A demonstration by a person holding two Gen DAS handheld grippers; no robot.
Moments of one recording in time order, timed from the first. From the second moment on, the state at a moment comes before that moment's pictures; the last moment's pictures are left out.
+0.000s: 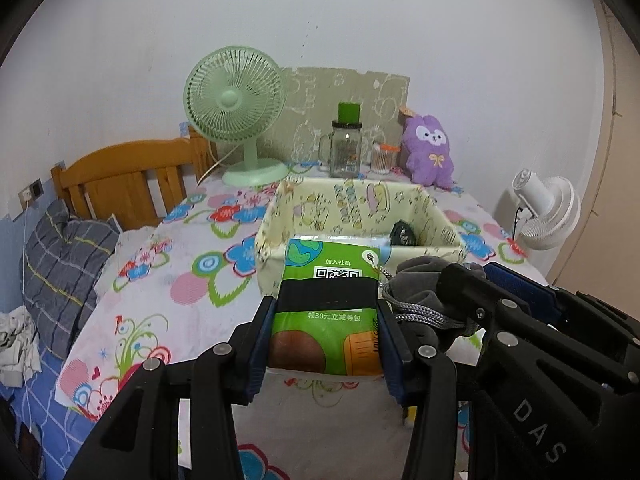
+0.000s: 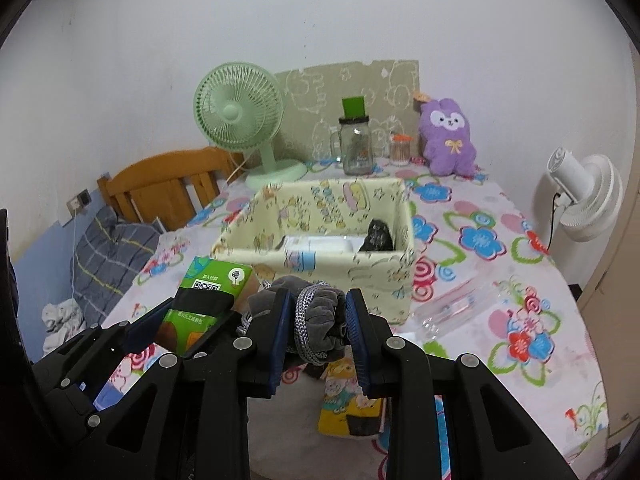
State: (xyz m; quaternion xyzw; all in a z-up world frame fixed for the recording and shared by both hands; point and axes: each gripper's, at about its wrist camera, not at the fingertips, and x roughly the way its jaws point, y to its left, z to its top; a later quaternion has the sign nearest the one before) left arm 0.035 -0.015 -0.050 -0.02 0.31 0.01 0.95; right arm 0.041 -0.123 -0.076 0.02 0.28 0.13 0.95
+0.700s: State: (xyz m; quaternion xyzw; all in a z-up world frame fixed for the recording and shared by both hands) left arm 0.056 -0.030 -0.019 -0.01 0.28 0.00 0.96; right arm 0.055 -0.136 -0.042 0.02 0.26 0.10 0.96
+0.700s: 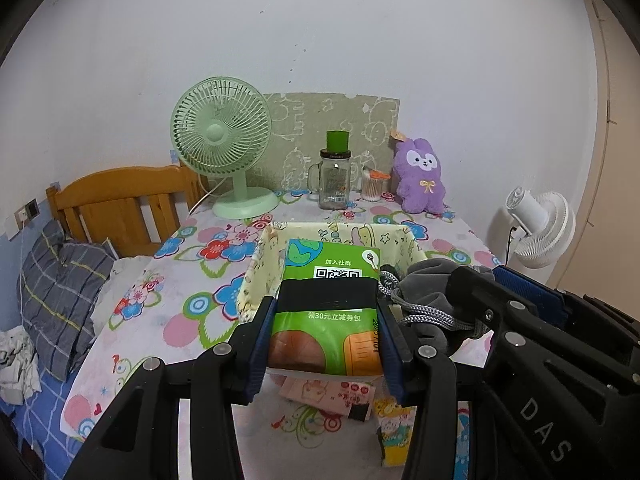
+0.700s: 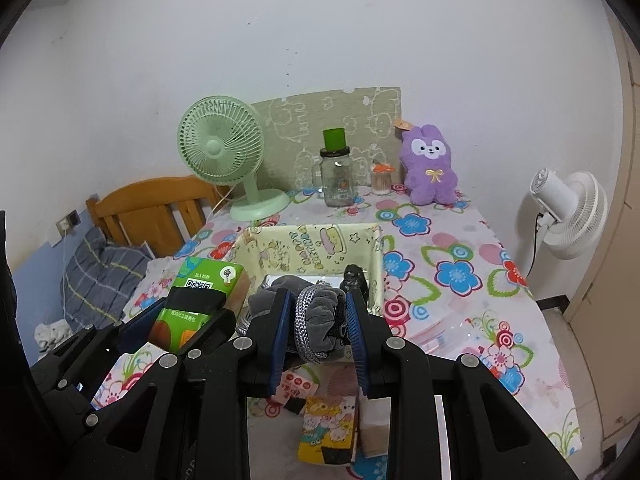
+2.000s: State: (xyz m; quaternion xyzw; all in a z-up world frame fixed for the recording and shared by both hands) left arm 0.167 -0.020 -0.032 0.00 0.26 0.02 0.96; right arm 0.177 -0.130 -0.052 0.05 0.25 0.11 0.96
